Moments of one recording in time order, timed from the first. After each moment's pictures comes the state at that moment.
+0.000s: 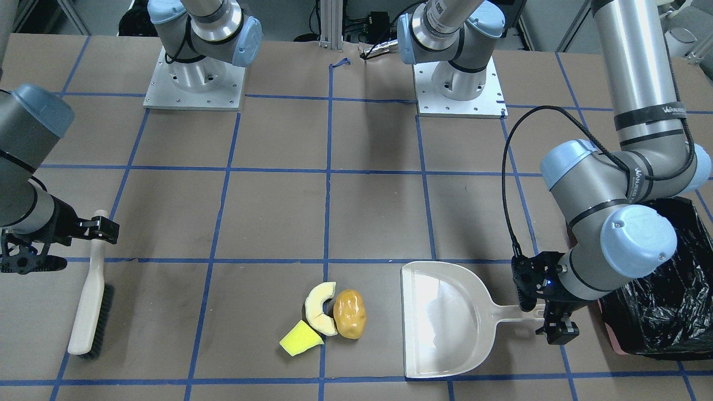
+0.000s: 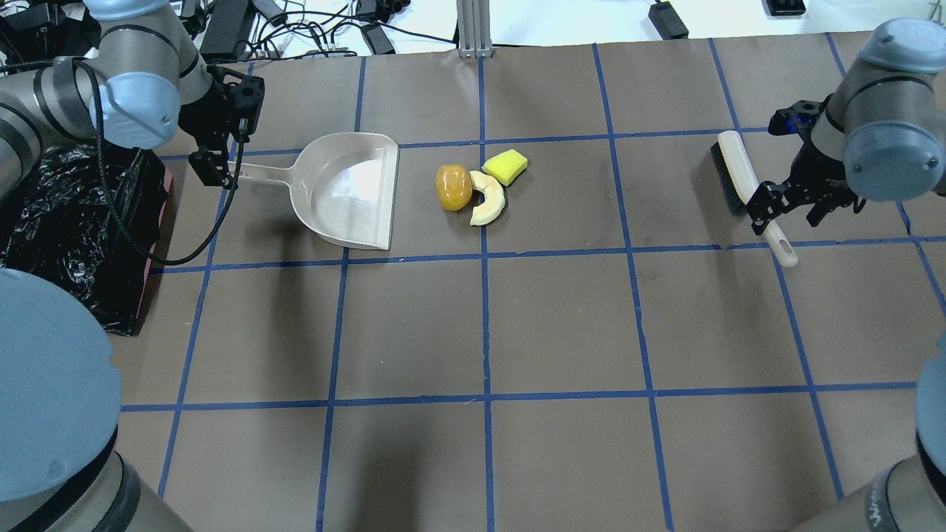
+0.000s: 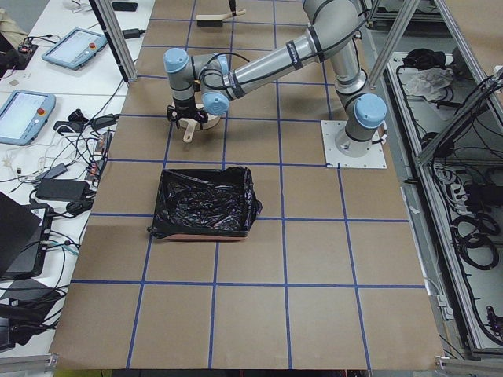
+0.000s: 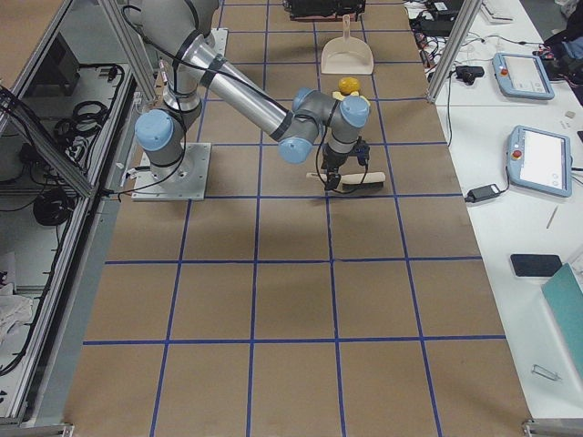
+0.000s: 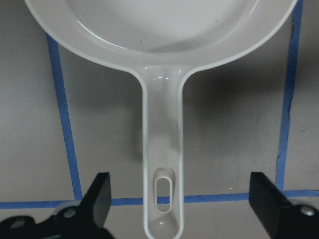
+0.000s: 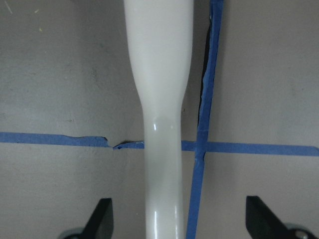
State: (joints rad) left arm -1.38 -2.10 -1.49 -1.09 1.63 1.80; right arm 1.20 -1.22 1.80 -2.01 -1.63 -0.43
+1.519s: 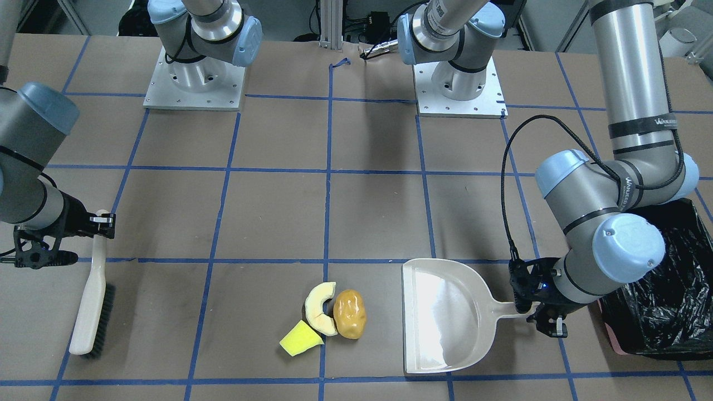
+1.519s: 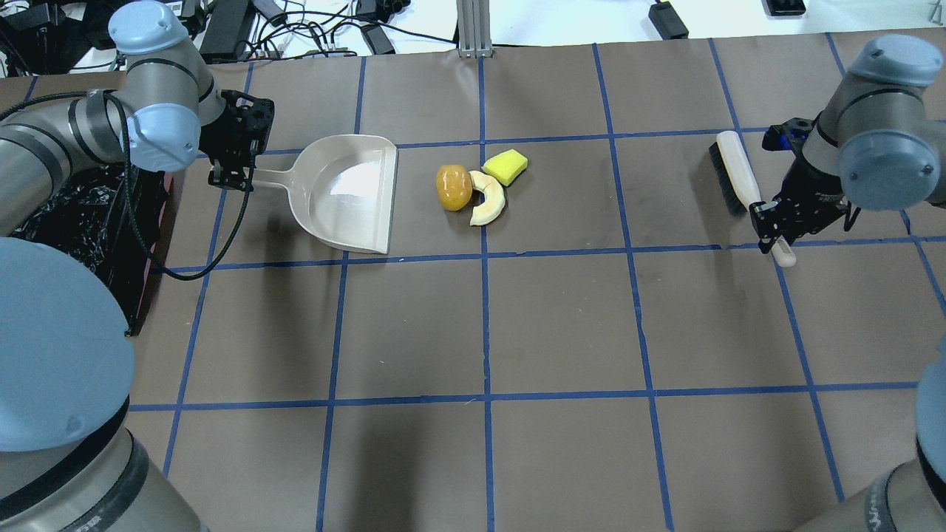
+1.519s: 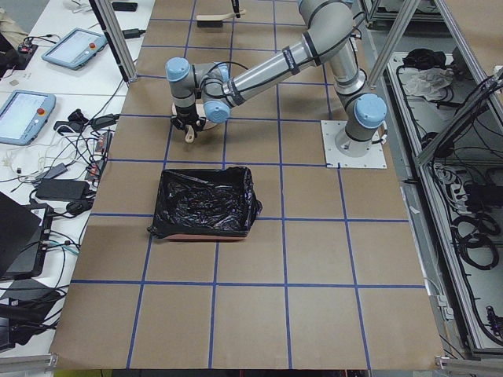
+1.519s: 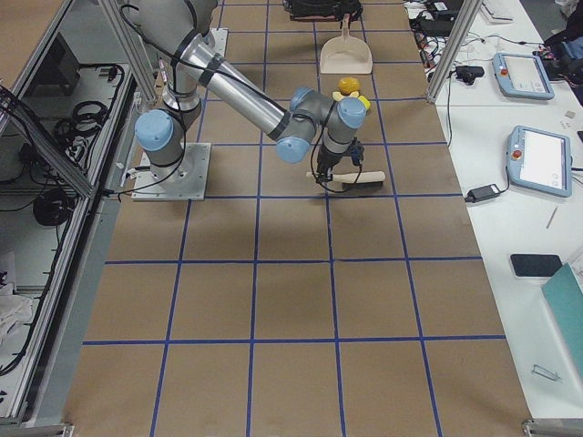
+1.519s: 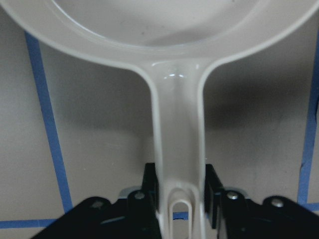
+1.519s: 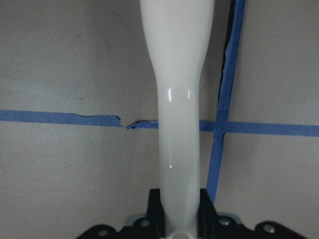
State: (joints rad) left arm -1.37 -2.12 -1.52 -1.05 1.63 1.83; right arm 1.20 -1.23 1.82 -1.98 -1.63 -0.43
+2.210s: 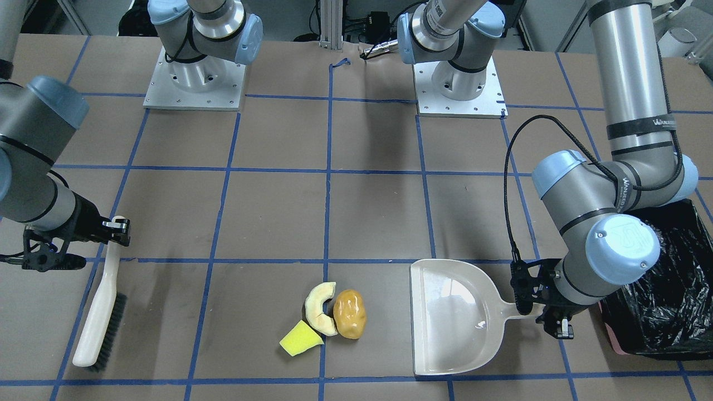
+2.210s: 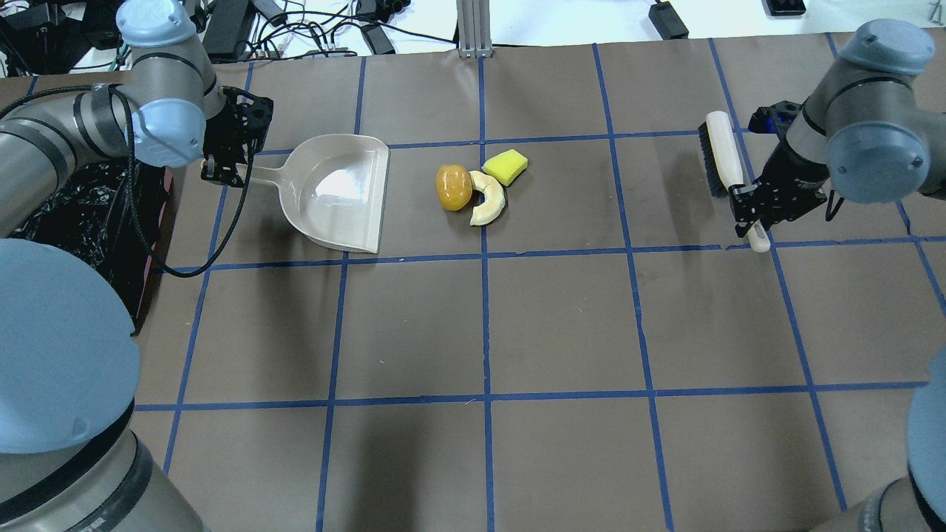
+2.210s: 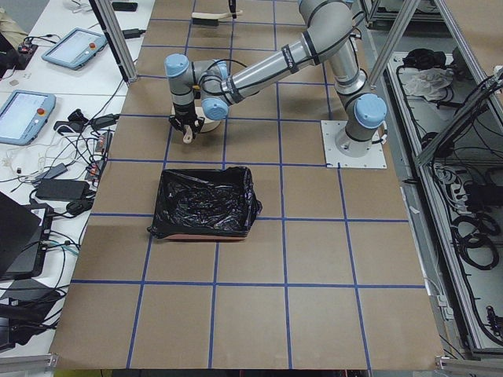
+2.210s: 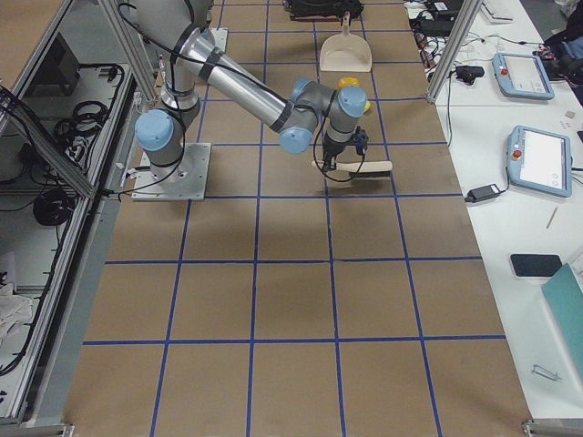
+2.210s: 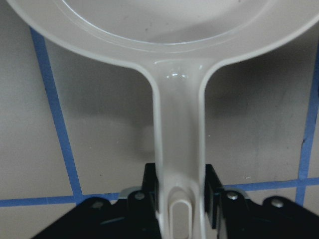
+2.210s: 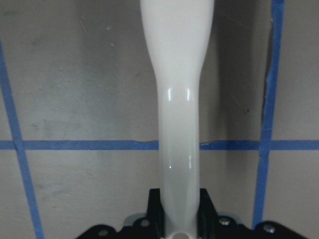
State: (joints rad) left arm -1.38 -2.12 -1.51 -1.04 1.72 1.83; right arm 1.27 -1.25 1.79 -1.98 -1.54 -0.28
